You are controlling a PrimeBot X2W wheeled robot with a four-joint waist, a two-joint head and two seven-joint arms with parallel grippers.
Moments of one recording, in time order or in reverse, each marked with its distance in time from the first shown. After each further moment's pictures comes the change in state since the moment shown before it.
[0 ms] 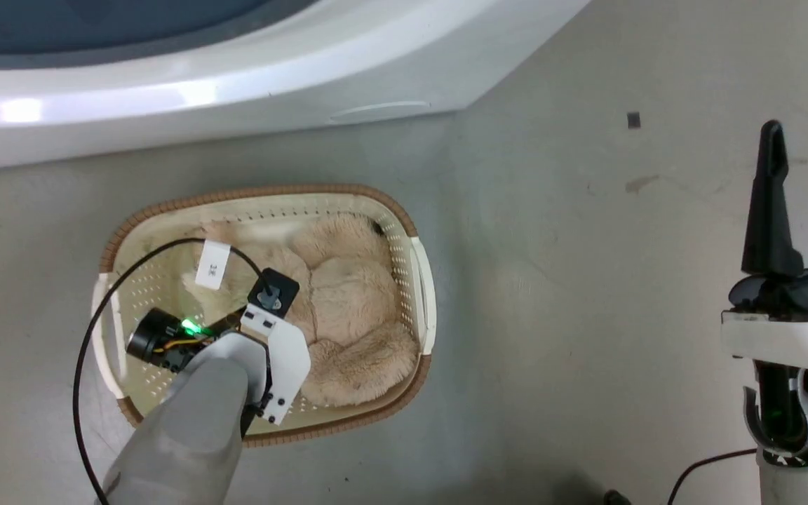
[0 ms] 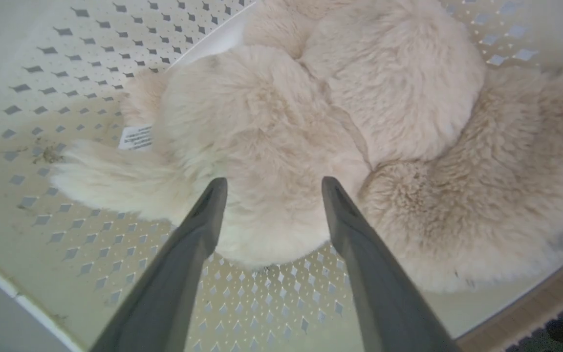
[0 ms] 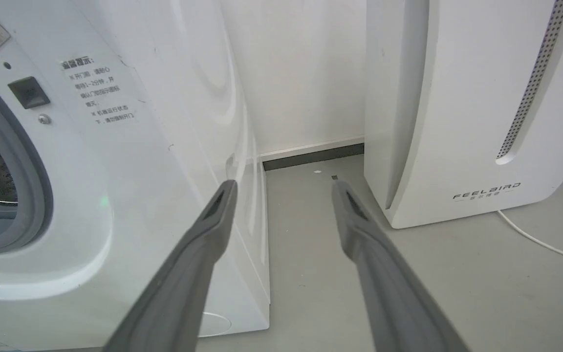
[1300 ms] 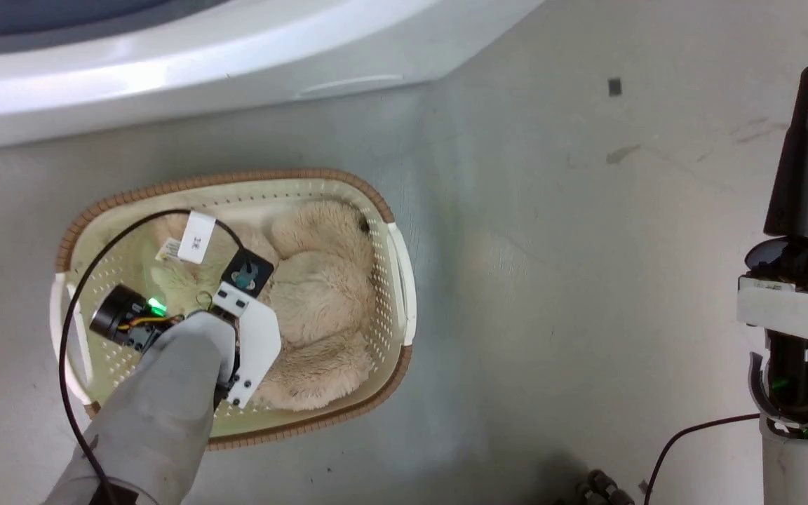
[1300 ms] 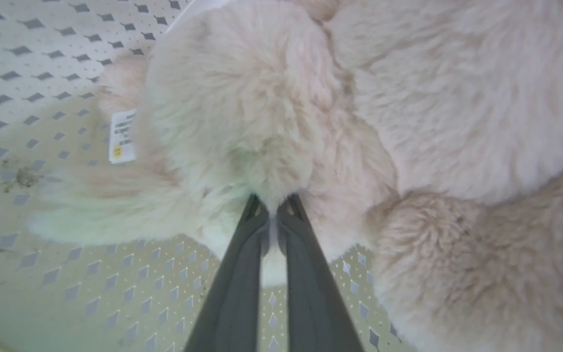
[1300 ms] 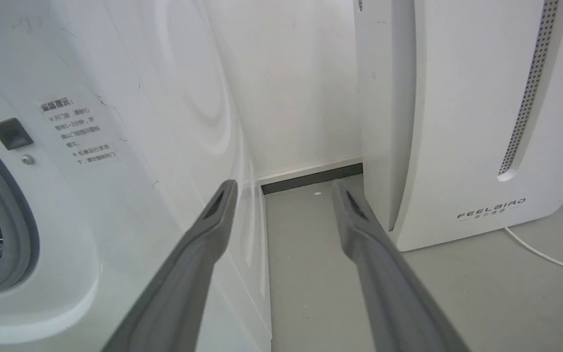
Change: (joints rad) left arm -0.166 0.036 -0.140 0.233 -0.043 0.015 -0.015; right arm -0.084 0.000 0.010 -0.018 0.075 0.000 -0.049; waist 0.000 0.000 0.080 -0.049
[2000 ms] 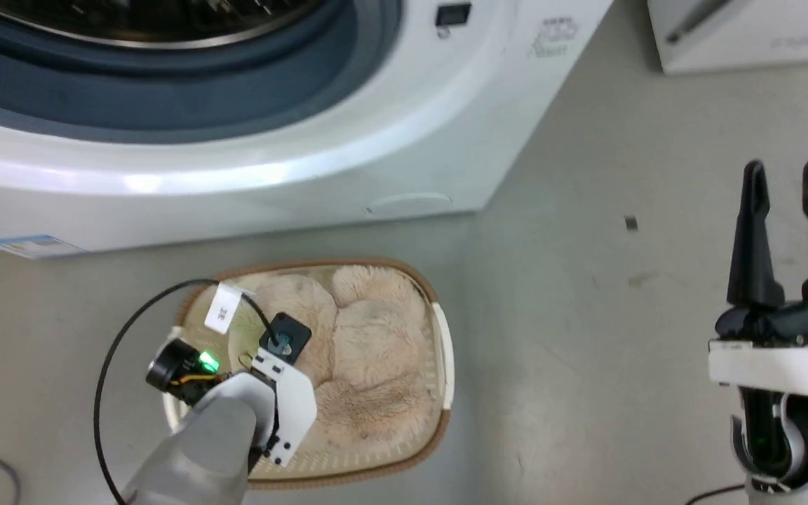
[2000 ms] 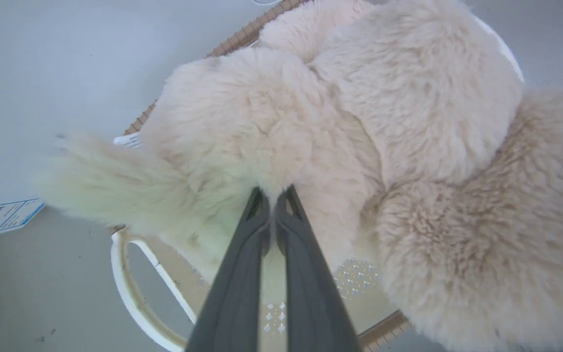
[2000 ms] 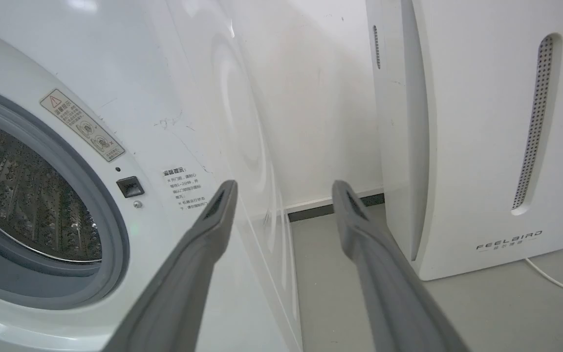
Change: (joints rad) left arm 0.123 -0.063 -0.034 0.003 -0.049 -0.060 -0.251; right arm 0.130 0.000 -0.002 0.070 -0.049 0.000 0.000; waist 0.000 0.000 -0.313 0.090
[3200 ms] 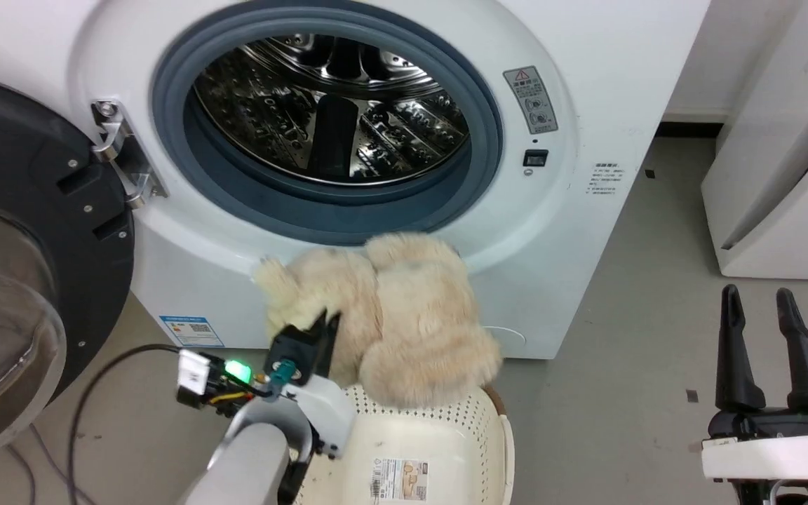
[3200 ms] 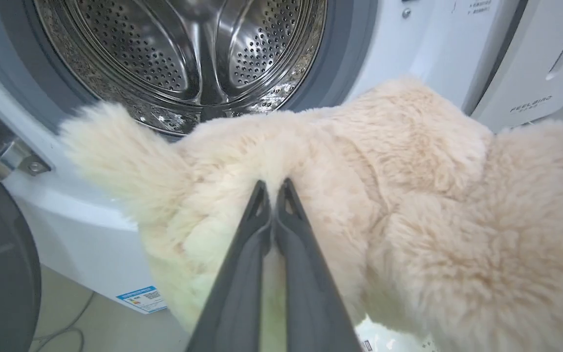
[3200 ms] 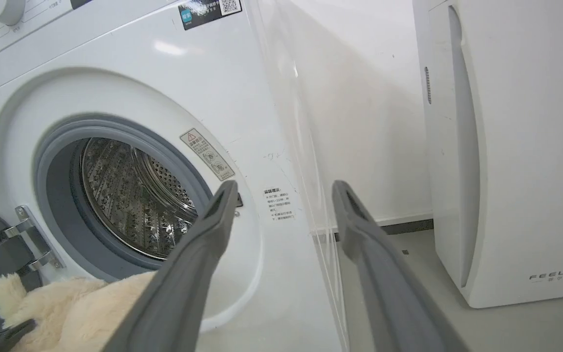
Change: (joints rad) left arm 0.291 0.019 0.103 -0.586 -0.094 0.156 -0.119; right arm 0.232 0.000 -0.027 0.041 -0.032 0.000 0.000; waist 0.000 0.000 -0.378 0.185
